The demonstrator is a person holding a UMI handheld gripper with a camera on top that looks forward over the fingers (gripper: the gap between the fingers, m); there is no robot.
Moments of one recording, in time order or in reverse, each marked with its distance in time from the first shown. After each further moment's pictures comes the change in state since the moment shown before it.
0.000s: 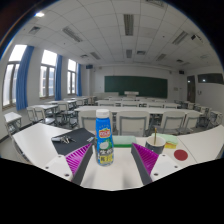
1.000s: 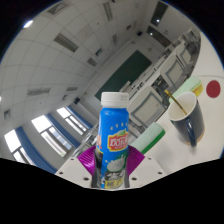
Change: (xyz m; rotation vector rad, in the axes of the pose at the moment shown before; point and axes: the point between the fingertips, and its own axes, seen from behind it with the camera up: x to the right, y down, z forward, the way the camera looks) arm -0.012 -0.016 0.119 0.098 -0.159 0.819
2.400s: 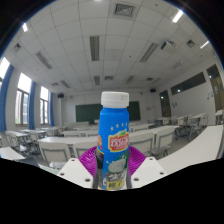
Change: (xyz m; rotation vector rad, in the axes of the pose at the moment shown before) arm 0.038 -0.267 -0.334 0.340 0.228 -0.747
